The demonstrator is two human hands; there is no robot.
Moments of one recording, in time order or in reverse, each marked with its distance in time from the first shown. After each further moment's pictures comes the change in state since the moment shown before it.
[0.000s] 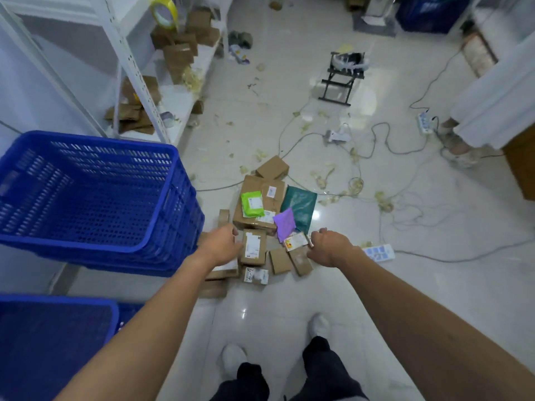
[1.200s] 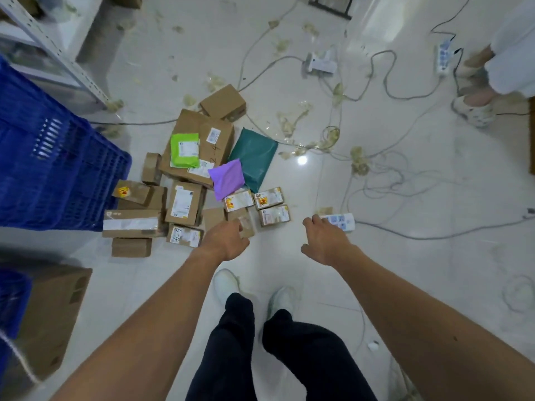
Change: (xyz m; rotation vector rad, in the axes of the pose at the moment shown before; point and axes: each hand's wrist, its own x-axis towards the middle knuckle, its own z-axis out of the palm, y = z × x) left_hand 0.168 0.239 0.257 0.051 -0.234 -0.144; right_hand 0.130 0.324 0.102 -0.043 -0.097 -0.135
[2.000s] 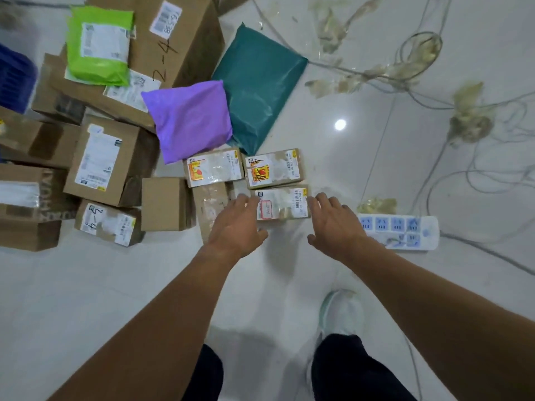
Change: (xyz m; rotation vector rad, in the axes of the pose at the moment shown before) left_hand 0.379 -0.021 0.262 0.061 0.149 -0.006; right_hand 0.366 0.126 0.289 -0.098 0.075 -0.197
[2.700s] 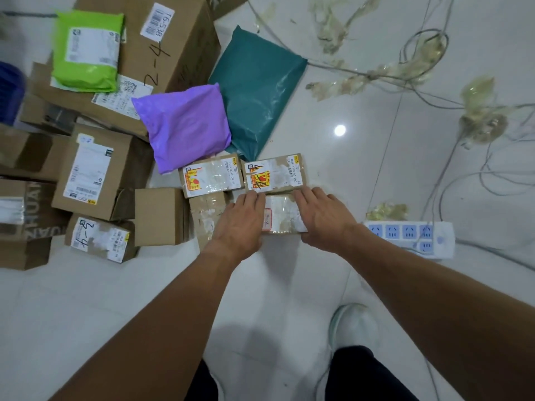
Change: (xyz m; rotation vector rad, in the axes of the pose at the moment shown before) left_hand 0.060 -0.023 0.037 0.364 0.103 0.213; right_hand 0.062 -0.003 0.023 -0.078 0.043 -0.147
